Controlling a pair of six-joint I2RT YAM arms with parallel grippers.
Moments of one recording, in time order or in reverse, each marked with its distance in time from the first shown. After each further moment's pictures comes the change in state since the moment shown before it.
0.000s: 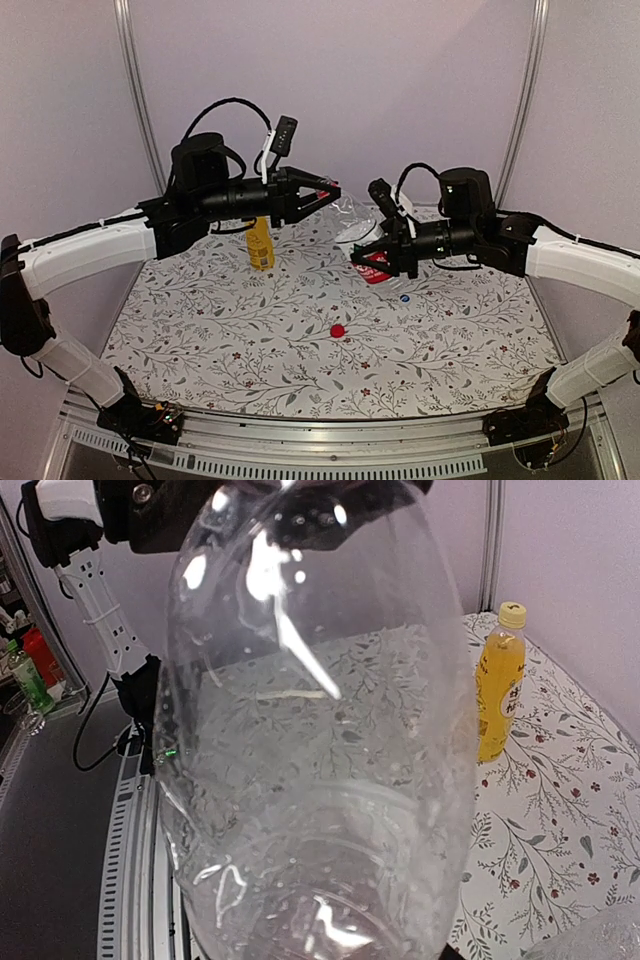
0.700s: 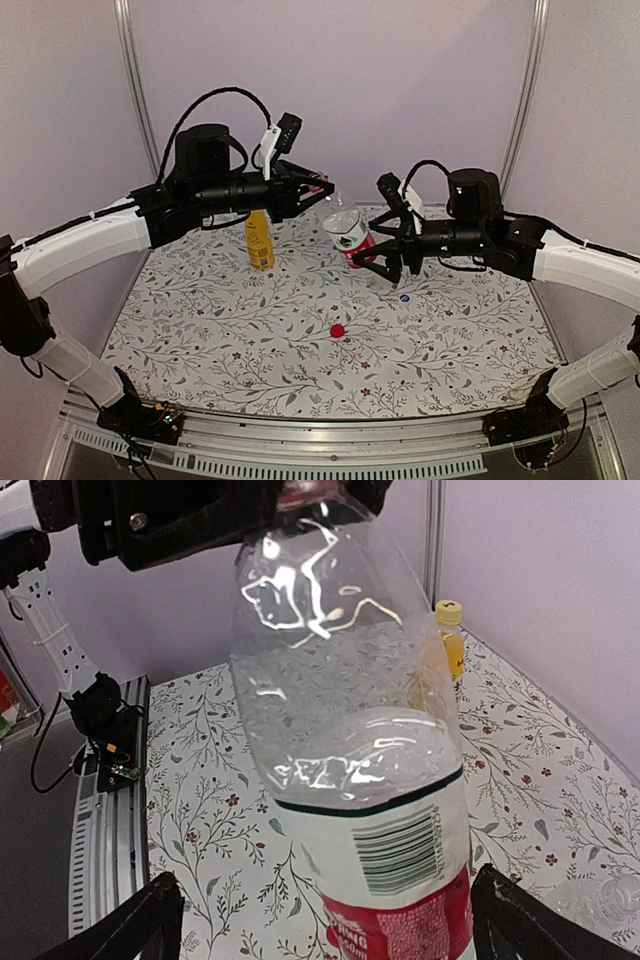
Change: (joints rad) left arm 0.004 -0.008 0.079 -0.212 -0.167 0.194; right arm 0.000 -0.035 -0.034 0.029 0.121 0.018
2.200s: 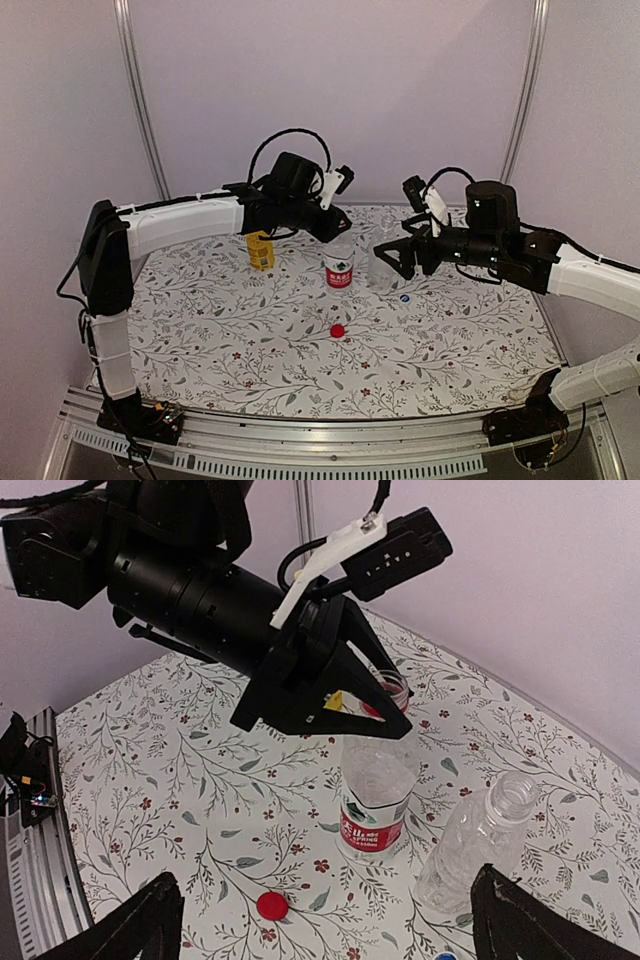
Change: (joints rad) left arm 0.006 0.521 0.359 -0.304 -0.373 0.117; right arm -0.036 -0.124 -0.116 -0.006 0.290 0.082
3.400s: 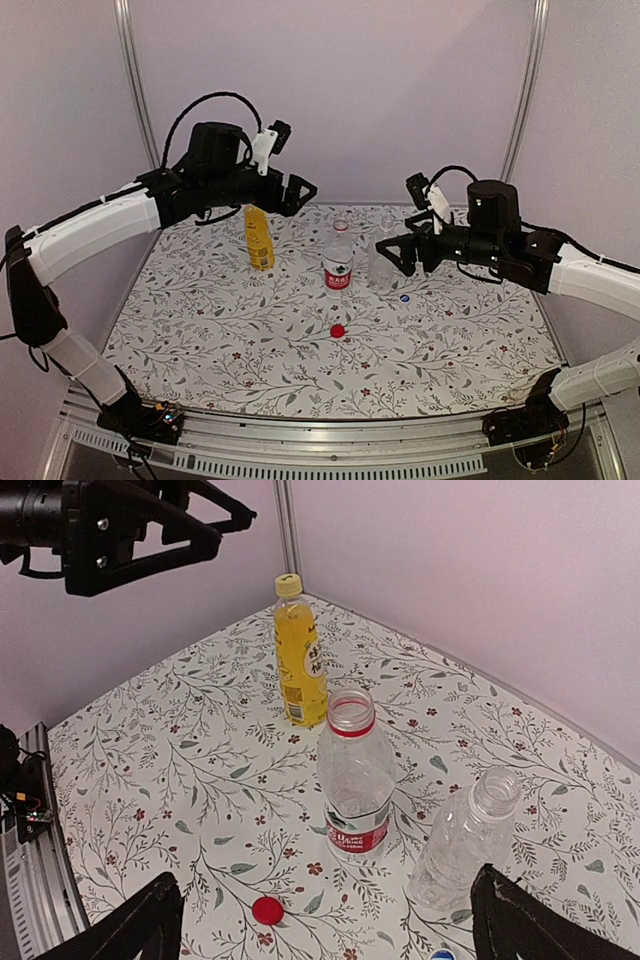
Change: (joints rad) left arm 0.063 -0.419 -0.232 0.014 0.000 -0.072; right arm -0.005 -0.005 0.002 -0.001 0.029 0.027
